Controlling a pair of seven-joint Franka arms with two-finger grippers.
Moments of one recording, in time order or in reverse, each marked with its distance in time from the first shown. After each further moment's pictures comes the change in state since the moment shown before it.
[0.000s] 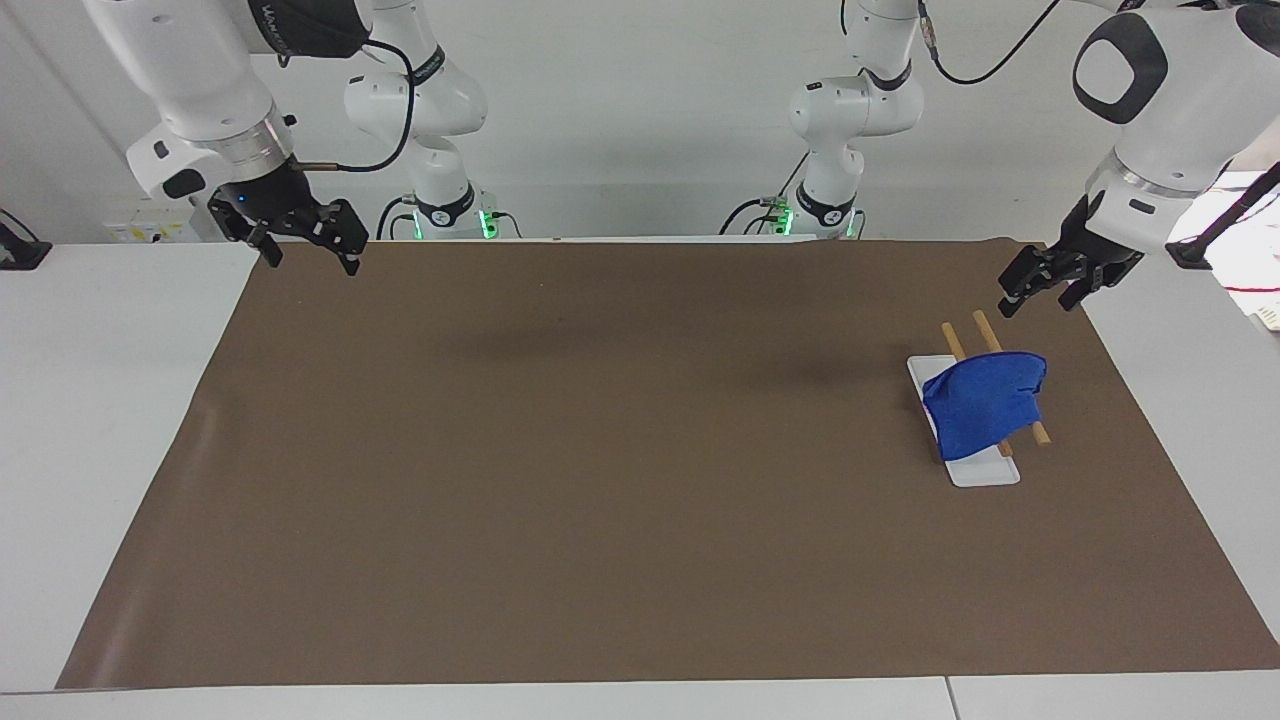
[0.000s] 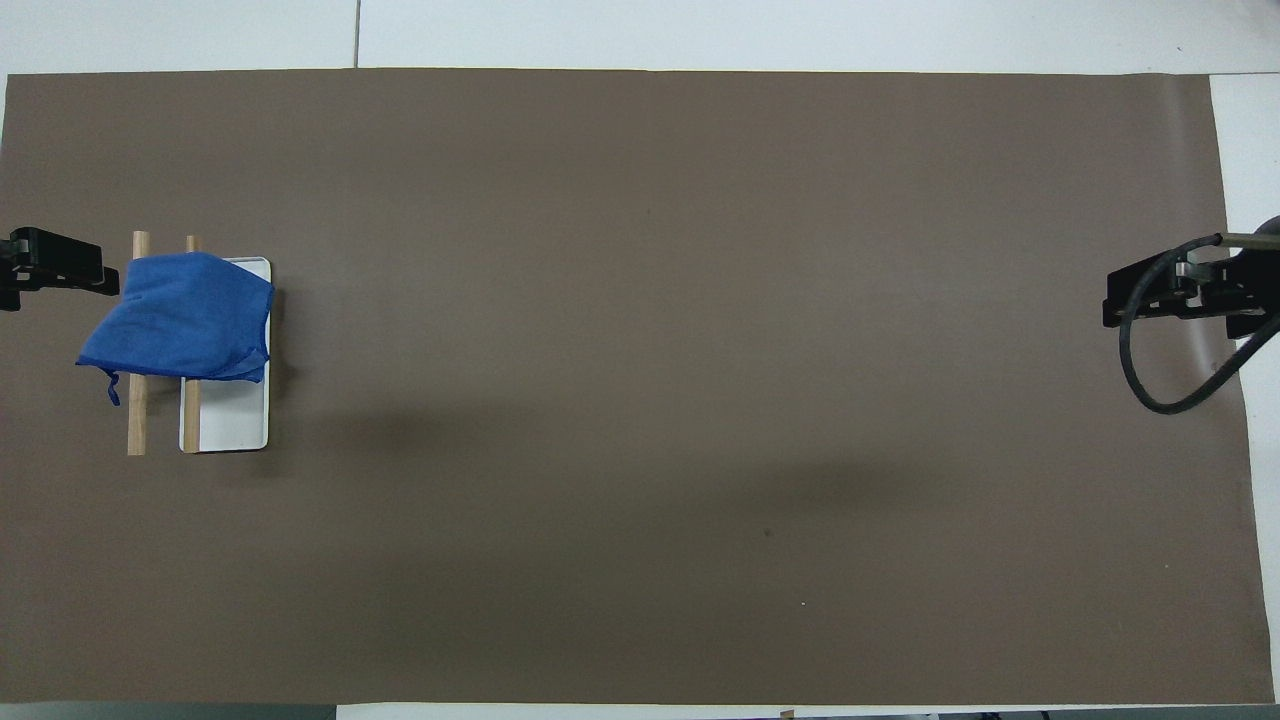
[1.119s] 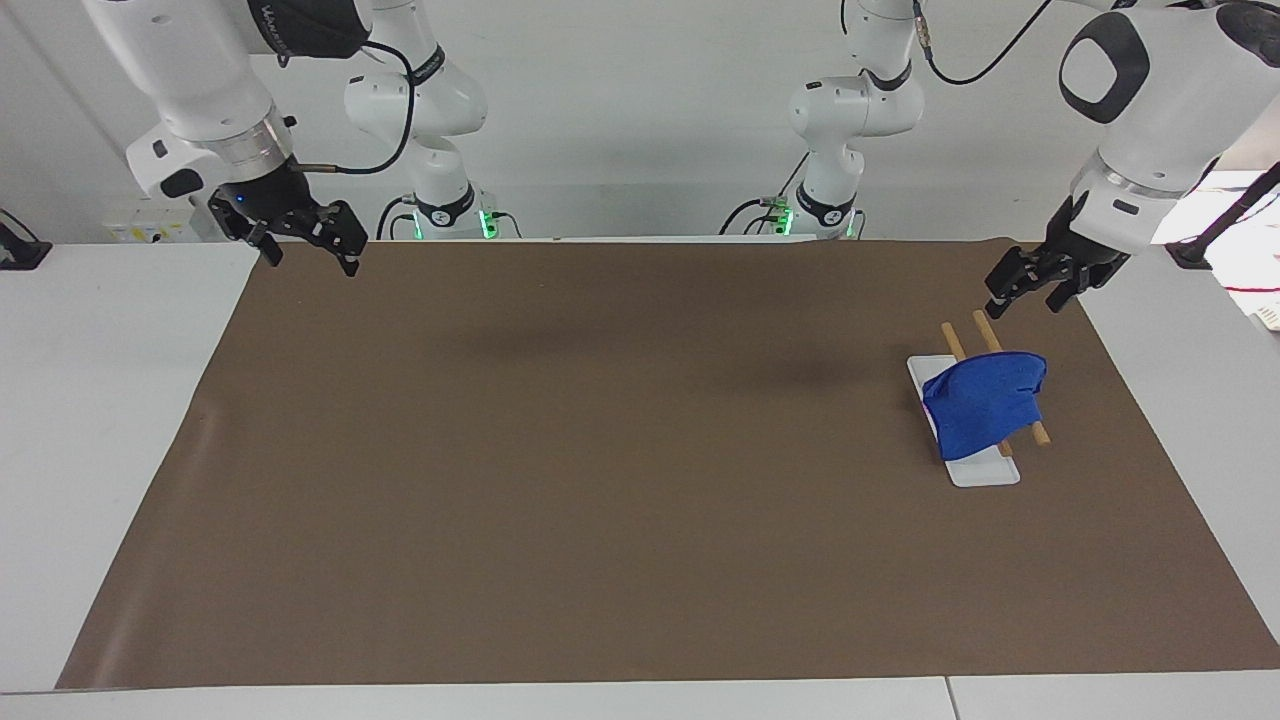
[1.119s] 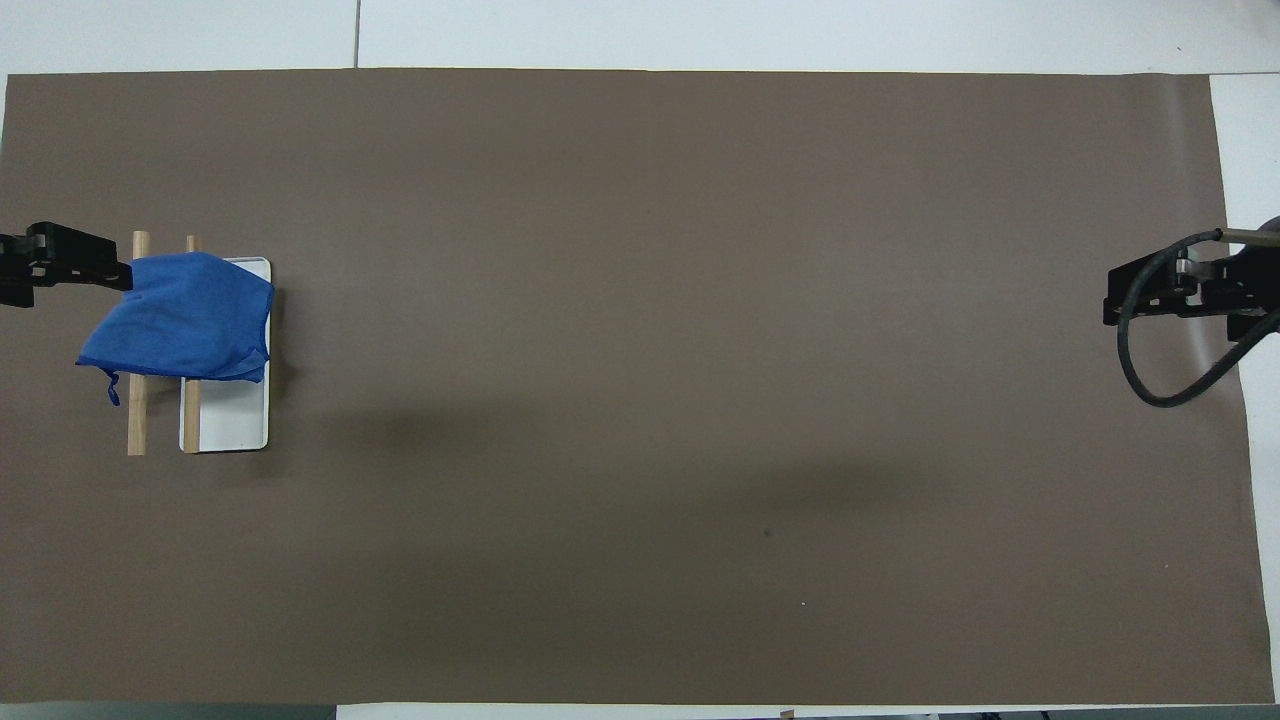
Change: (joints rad) left arm -0.007 0.000 0.001 0.004 0.000 0.004 -0.025; right arm -0.001 0.000 0.000 -0.001 0.000 0.000 0.039
